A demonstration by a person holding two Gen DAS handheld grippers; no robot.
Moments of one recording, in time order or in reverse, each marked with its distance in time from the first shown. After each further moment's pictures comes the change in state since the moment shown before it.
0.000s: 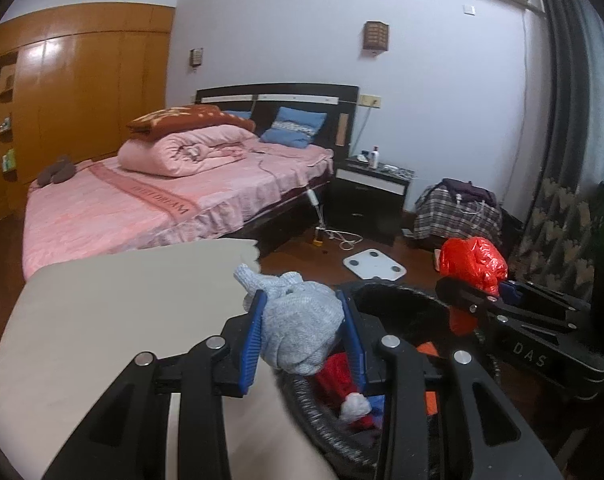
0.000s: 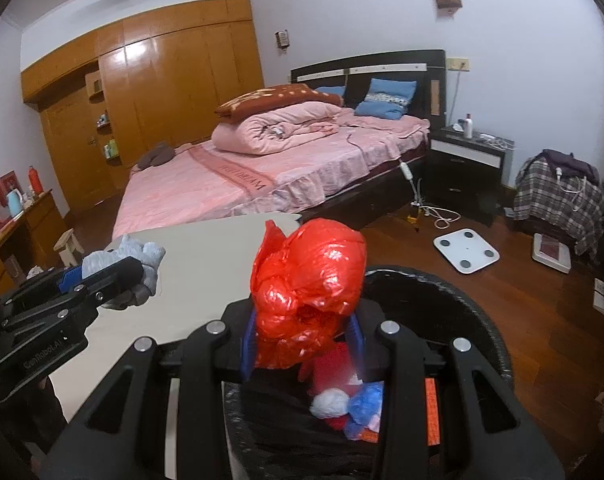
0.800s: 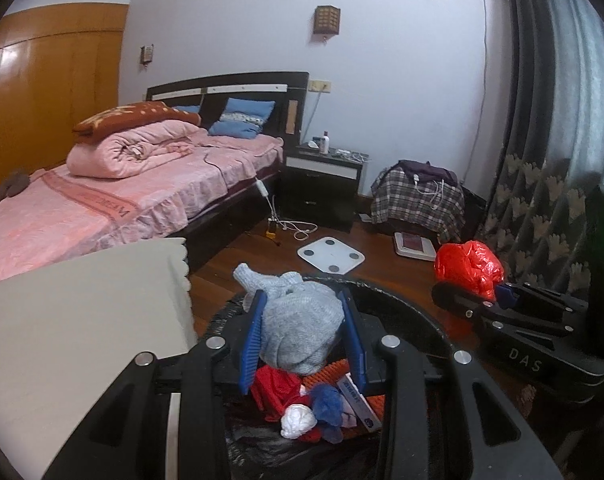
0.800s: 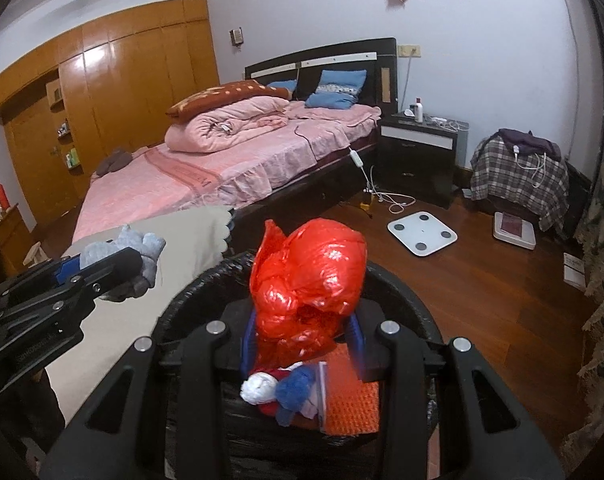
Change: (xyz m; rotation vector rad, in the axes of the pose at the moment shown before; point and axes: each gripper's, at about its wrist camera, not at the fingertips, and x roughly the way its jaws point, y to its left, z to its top) left arm 0.058 -0.069 -0.007 0.075 0.039 -0.146; right arm -0.001 -0.080 -0.028 0.066 0.026 -0.131
